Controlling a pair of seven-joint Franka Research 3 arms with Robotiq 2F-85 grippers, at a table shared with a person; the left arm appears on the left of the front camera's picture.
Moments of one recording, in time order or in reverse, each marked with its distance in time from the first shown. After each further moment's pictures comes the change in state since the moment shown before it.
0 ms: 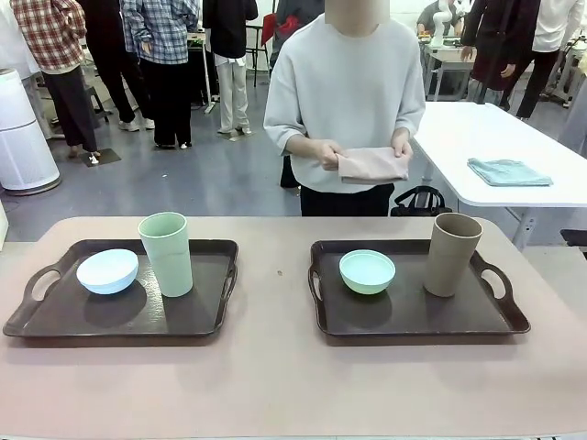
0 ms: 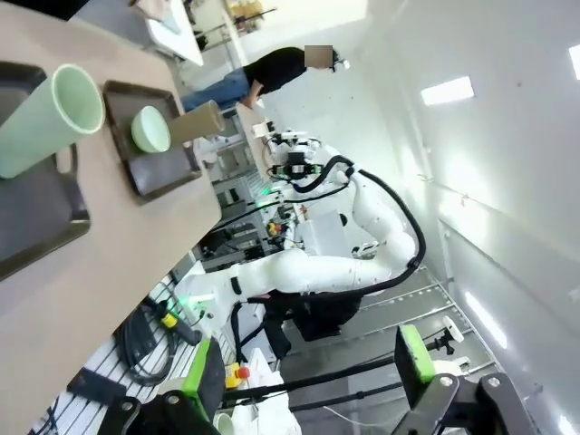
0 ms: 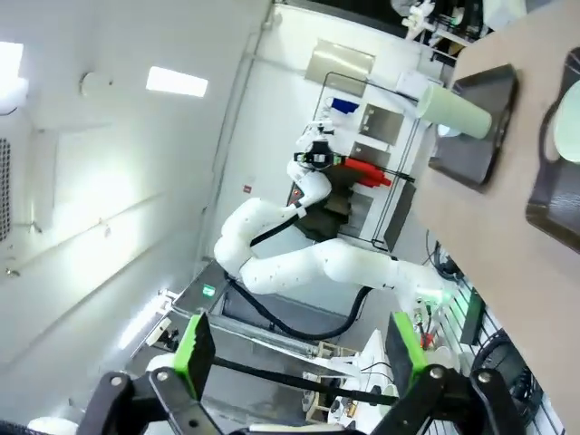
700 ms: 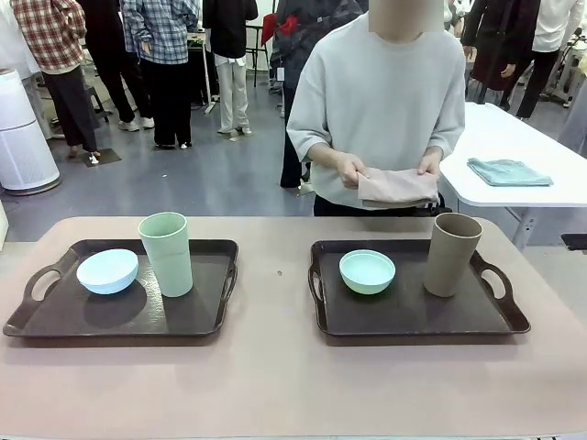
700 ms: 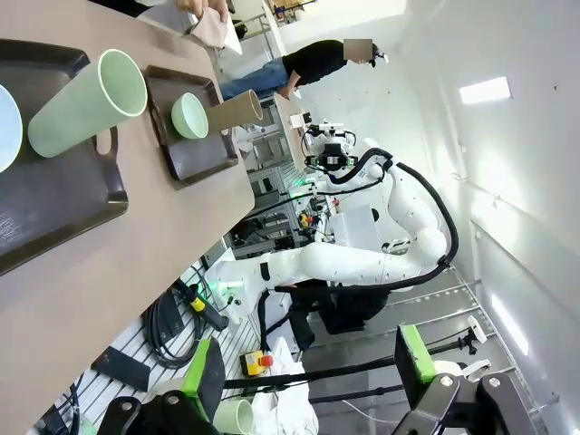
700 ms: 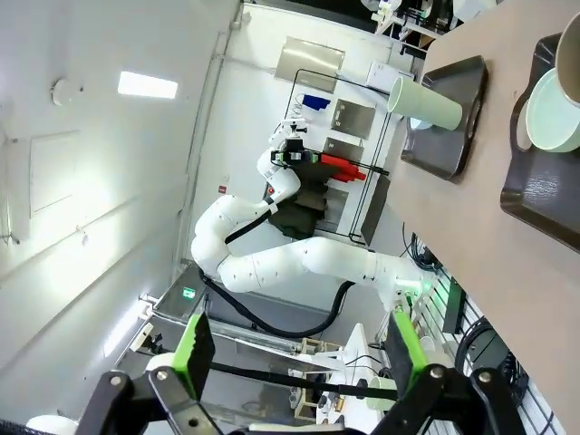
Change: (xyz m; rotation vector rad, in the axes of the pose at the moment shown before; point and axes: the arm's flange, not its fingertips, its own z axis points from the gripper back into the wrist) left arm 0.000 -0.001 0.010 0.101 0.016 0.018; right arm 0.003 0.004 0.003 -0.077 0.008 -0.017
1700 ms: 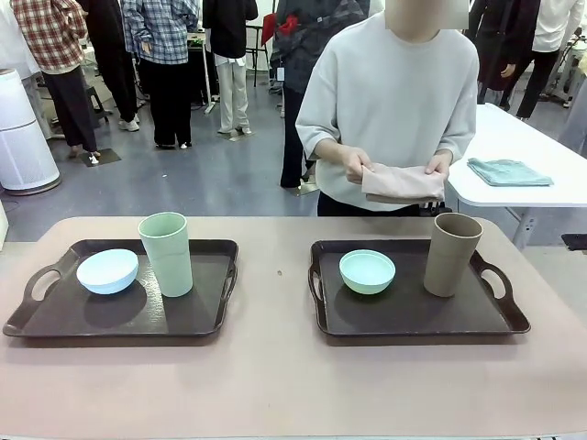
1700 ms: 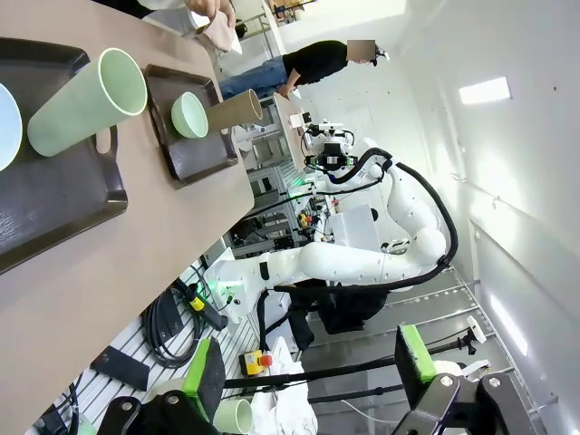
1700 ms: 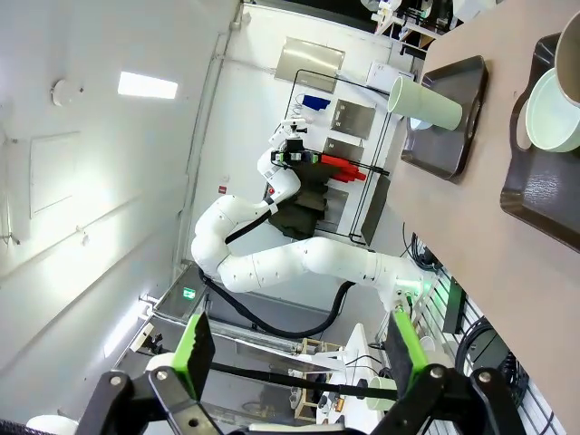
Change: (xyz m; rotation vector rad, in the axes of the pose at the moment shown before) left arm 0.000 0.000 0.000 -0.001 0.001 0.003; right arm 0.000 0.000 0.000 0.000 0.000 -0.001
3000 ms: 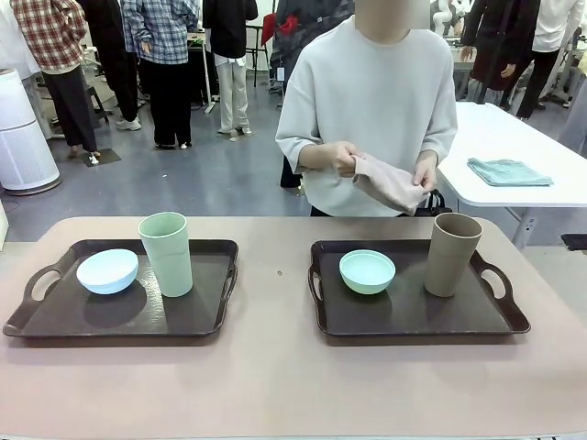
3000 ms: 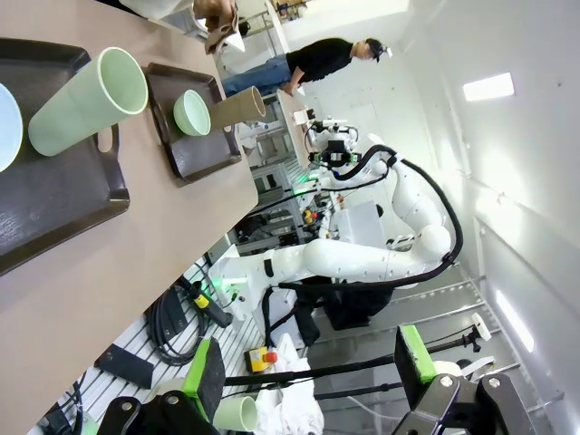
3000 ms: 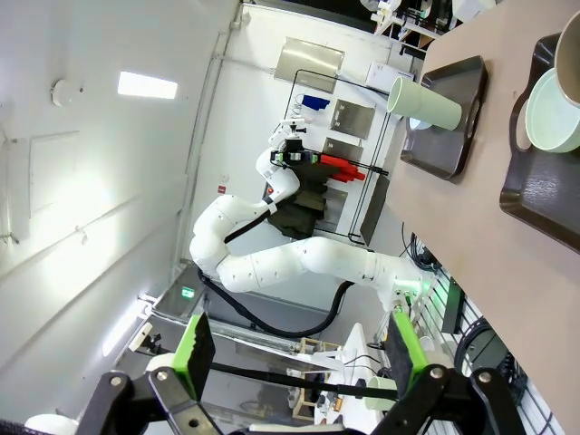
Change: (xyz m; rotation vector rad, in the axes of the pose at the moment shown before) left arm 0.002 -0.006 -0.004 0.021 0.016 -0.017; right arm 0.002 0.002 -0.002 -0.007 0.010 0.014
